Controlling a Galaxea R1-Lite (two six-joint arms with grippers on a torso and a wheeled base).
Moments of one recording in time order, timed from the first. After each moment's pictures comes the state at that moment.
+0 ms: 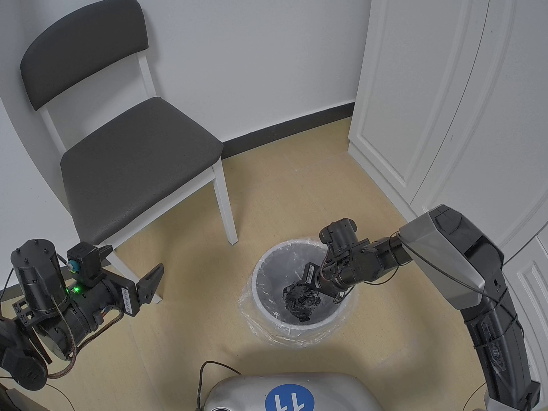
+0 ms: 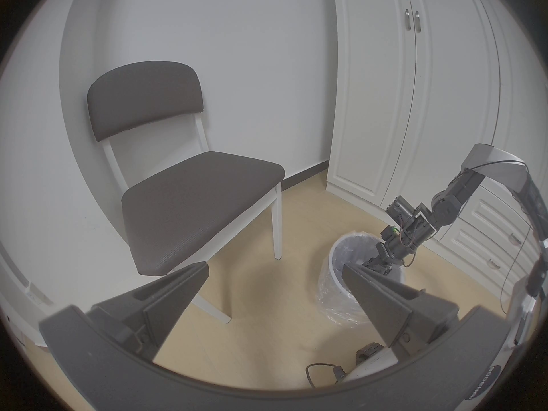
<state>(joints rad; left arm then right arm) -0.39 1.47 -0.20 -1.04 0.19 0.06 0.48 2.63 -1.70 -0.03 0.22 0.71</state>
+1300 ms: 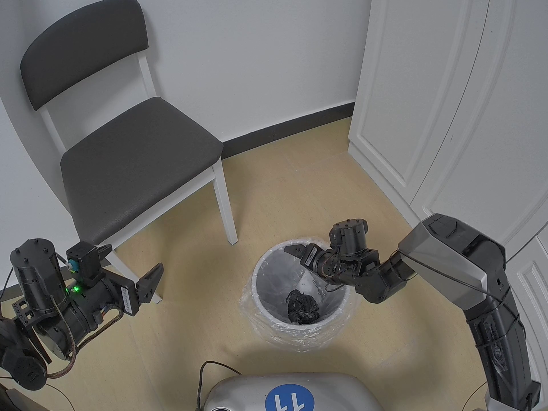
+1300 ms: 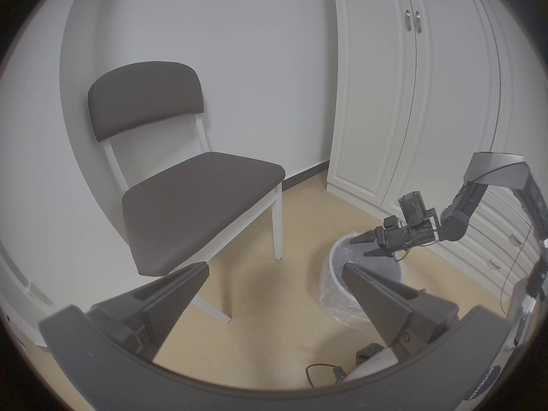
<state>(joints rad) -0.39 1.47 -0.20 -1.04 0.19 0.06 0.48 2.61 -1.46 -0.70 0.14 0.86</state>
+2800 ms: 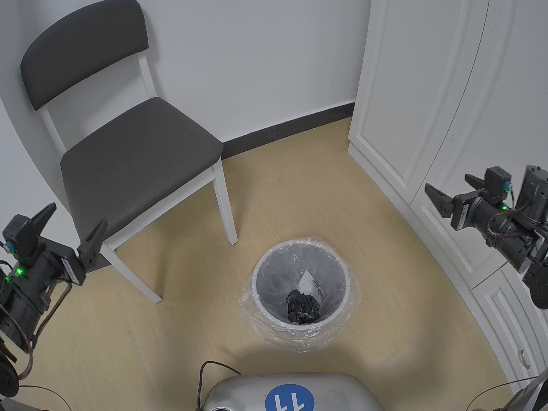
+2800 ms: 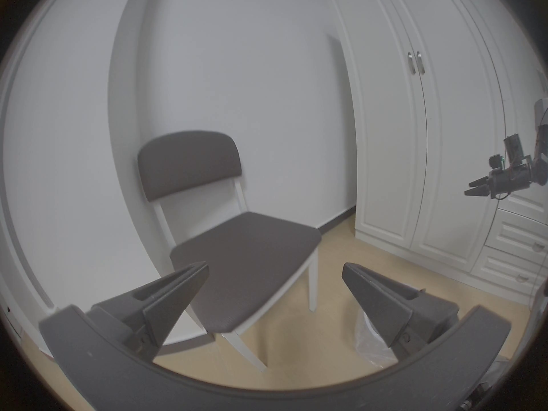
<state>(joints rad) -0.27 1.21 -0.19 -1.09 0.19 0.17 0.24 1.56 -0.54 -1.01 -0.08 -0.11</state>
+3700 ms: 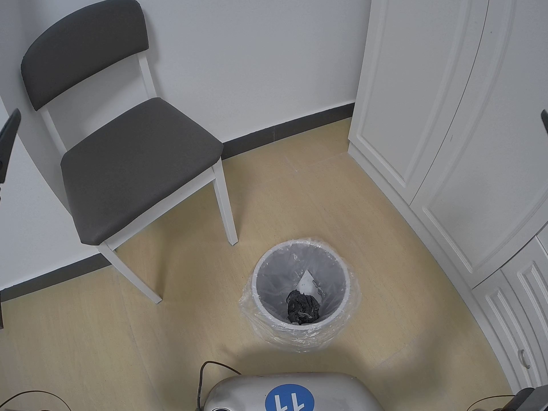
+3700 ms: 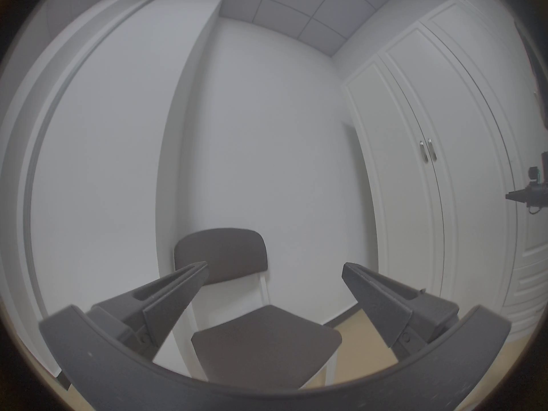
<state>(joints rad) -0.24 0.92 -0.40 -1.08 0.20 0.21 0.17 0.99 -0.42 -1.15 -0.10 -0.05</state>
